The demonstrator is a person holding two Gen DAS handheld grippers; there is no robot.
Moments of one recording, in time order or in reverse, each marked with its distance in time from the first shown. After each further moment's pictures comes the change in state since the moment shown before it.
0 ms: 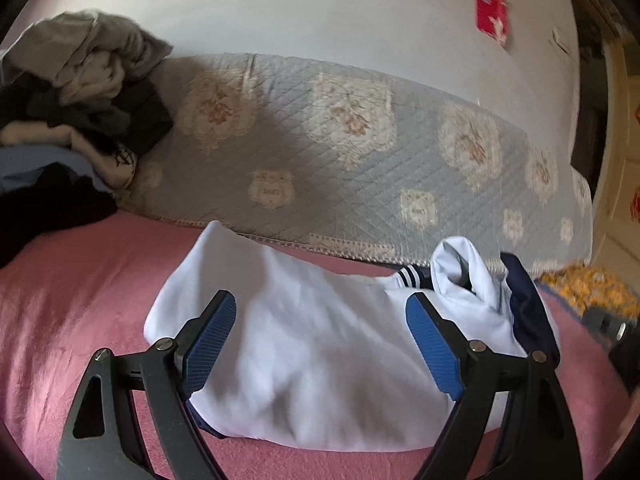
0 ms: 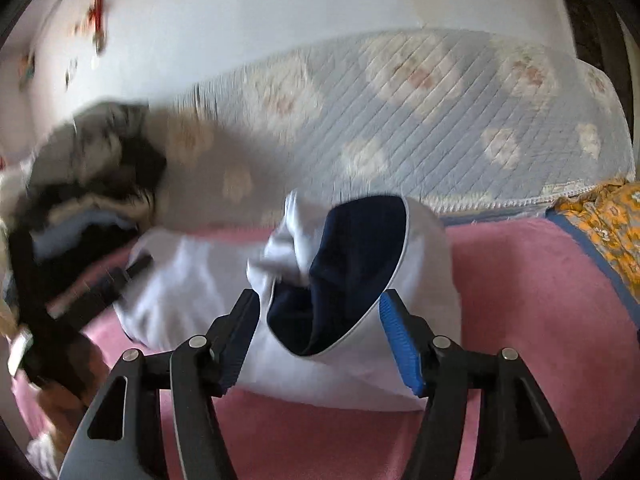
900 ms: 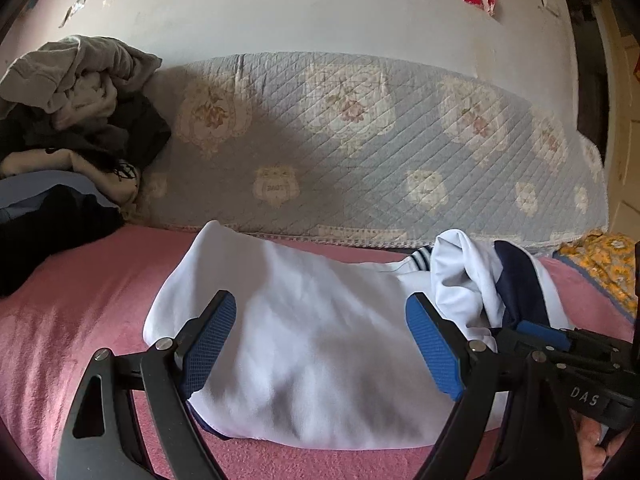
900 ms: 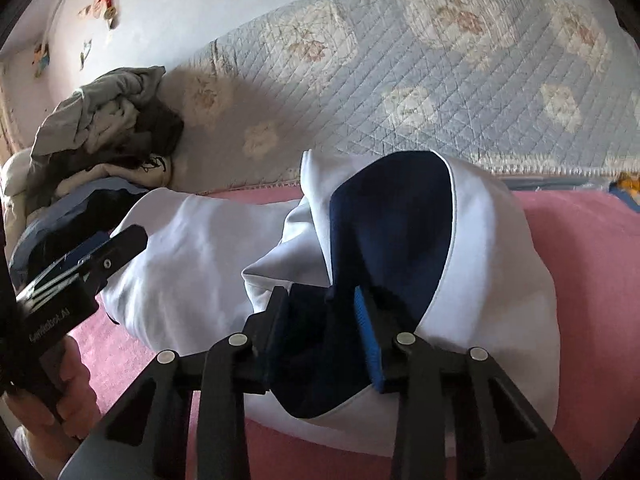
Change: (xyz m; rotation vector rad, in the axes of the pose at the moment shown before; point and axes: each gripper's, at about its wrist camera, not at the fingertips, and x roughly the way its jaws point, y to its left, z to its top) left arm 0.008 -0.012 -0.005 0.081 0.023 0.043; right arm 0.088 0.007 -0.027 -0.027 0.131 0.105
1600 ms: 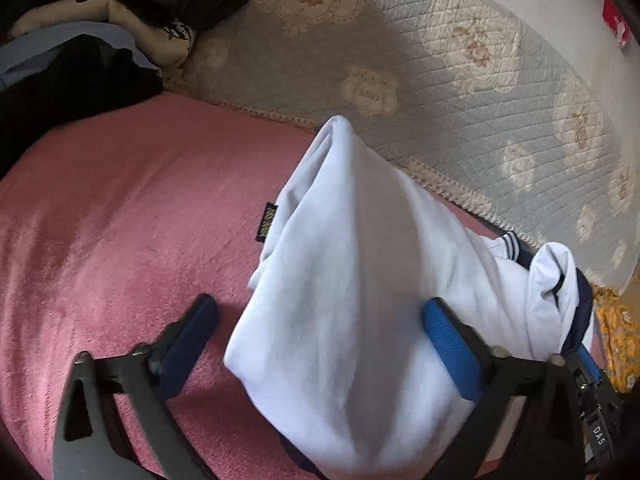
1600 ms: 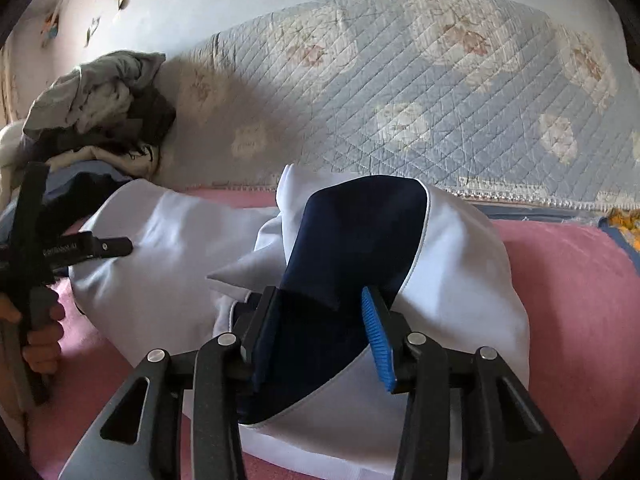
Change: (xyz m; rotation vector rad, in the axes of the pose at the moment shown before) left arm 0.070 0.089 -0.006 -0.315 0.351 0.052; right arm 0.011 -0.015 0.005 -0.069 -0.014 -0.052
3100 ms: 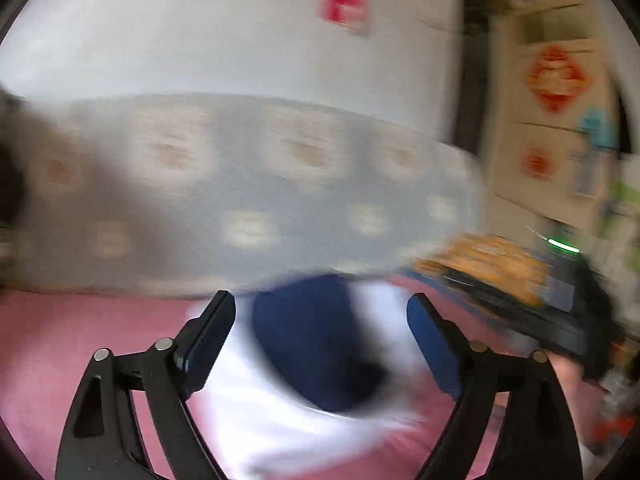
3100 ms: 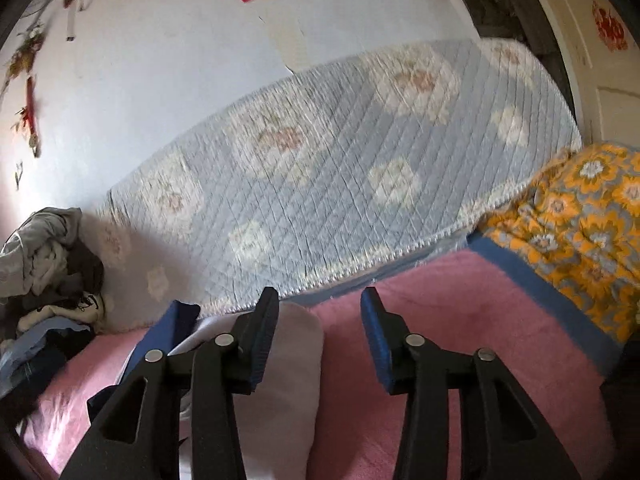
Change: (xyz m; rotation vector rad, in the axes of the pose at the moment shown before) left arm -0.118 -0.200 -0.028 0.463 -0.328 -0.392; right arm -0.120 -0.138 0.027 0.297 -0.300 -0.190
